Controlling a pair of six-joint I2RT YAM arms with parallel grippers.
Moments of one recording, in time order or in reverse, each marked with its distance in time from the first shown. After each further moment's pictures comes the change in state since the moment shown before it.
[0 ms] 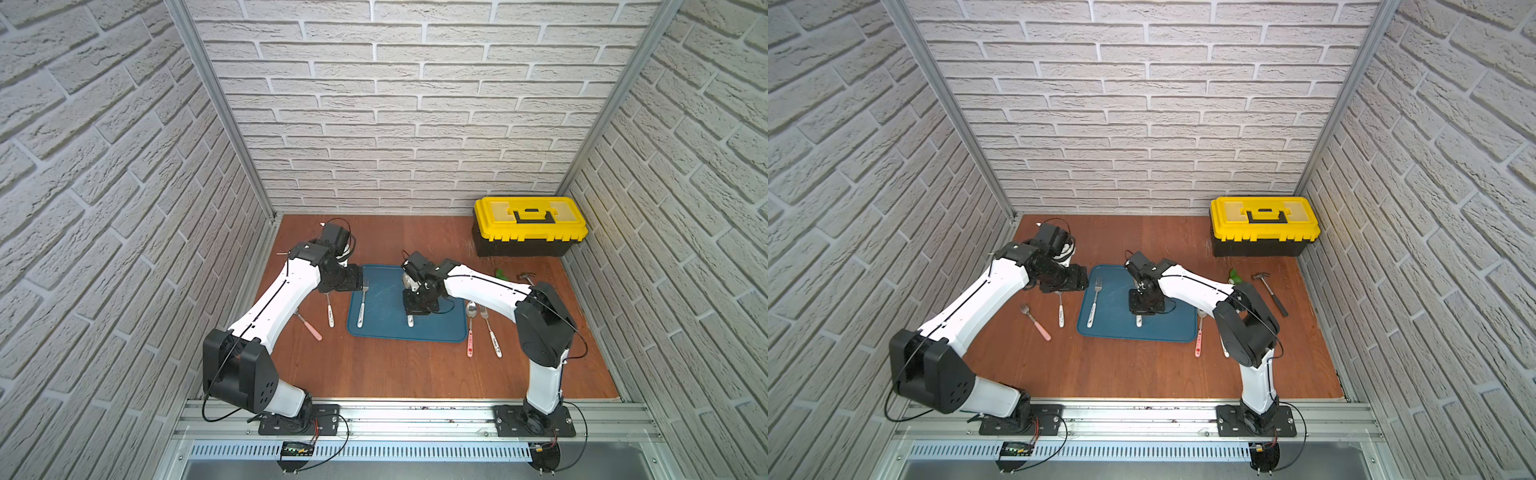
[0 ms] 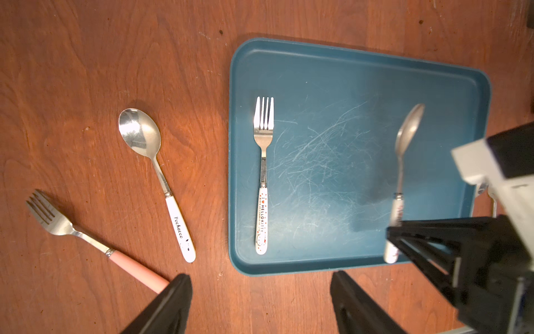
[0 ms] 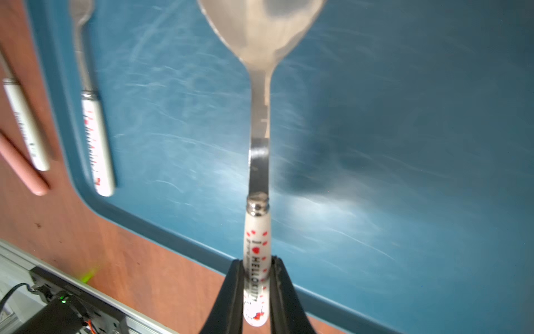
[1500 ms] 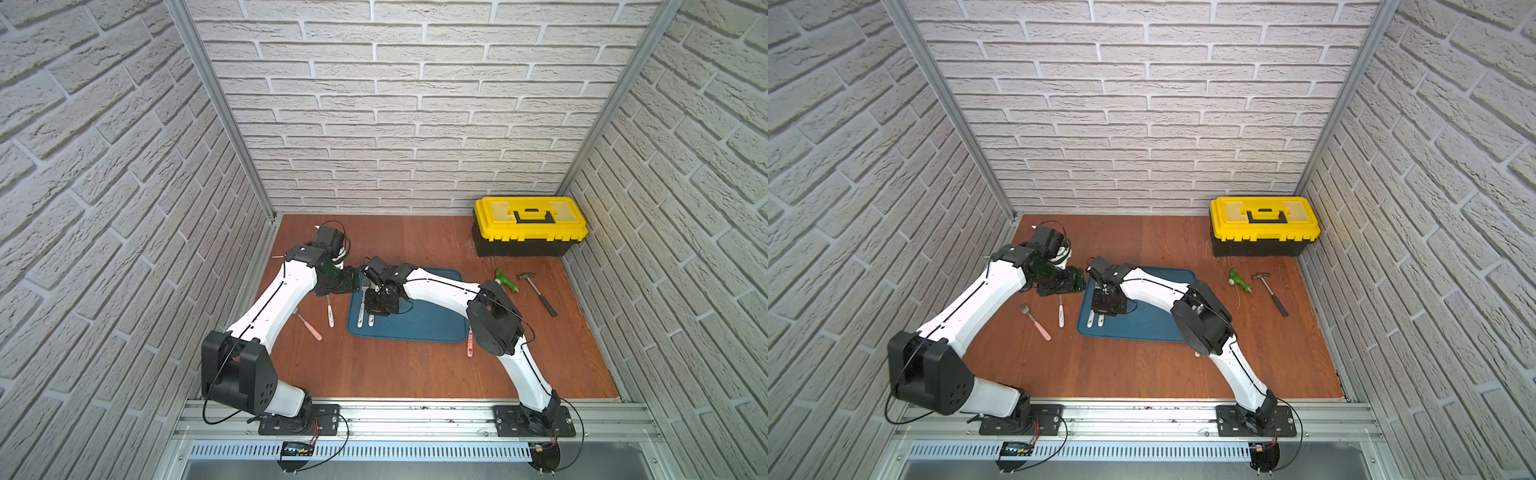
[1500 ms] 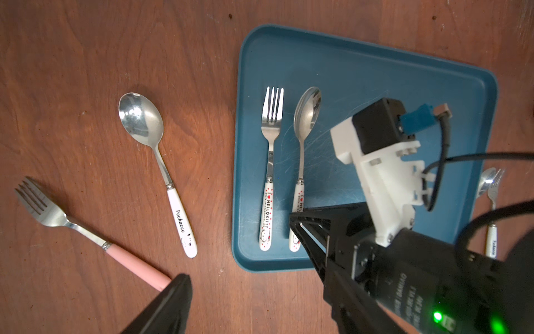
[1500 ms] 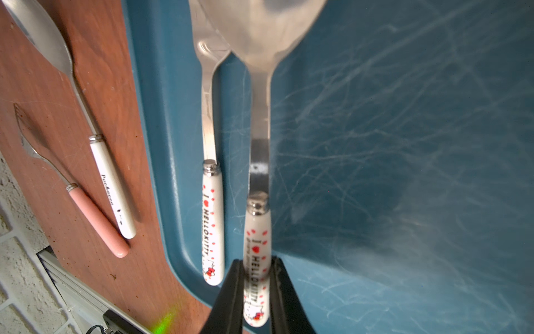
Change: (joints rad) left arm 0.034 -0.012 -0.038 0.009 0.031 0.000; right arm 0.114 0.306 0.339 0.047 -0.015 0.229
